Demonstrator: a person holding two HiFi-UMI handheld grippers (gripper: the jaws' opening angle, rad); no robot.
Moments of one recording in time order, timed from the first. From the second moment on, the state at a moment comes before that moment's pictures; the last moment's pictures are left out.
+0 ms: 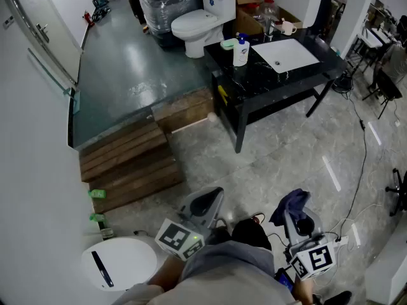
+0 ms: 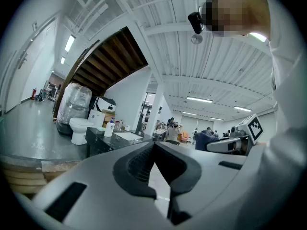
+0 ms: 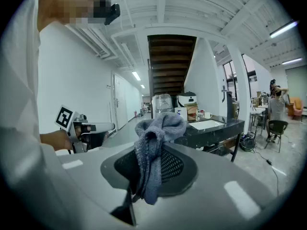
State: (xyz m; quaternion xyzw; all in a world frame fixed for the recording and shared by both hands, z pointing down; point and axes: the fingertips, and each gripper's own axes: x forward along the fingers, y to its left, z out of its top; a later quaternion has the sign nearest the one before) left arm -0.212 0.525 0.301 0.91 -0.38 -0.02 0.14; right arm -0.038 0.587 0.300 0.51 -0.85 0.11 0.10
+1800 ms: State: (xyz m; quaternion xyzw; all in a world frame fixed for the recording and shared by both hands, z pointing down) left arm -0.044 0.394 0.316 0.91 -0.39 0.06 0.11; right arm 0.105 0.443 0.302 0.46 -0.88 0.14 0.04
